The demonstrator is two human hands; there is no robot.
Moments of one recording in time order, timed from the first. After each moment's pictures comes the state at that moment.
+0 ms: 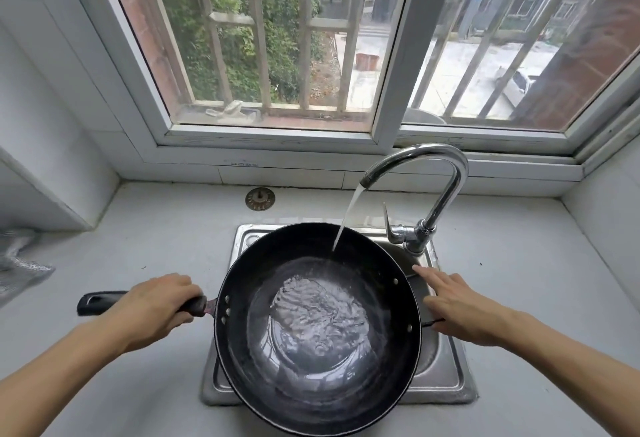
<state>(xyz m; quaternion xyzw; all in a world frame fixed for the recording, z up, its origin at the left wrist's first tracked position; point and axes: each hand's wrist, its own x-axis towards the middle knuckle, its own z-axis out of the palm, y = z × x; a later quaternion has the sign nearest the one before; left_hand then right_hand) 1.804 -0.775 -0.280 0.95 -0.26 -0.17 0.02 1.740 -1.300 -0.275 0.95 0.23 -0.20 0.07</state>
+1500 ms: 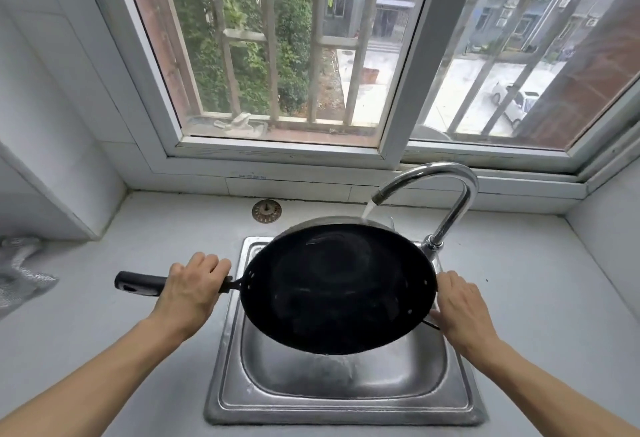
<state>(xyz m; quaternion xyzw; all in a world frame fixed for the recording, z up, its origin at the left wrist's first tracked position) 1.828 -0.819 -0.300 0.97 -0.22 0.09 -0.01 1.749 -1.274 -0.301 1.00 -0.01 -0.01 0.03</state>
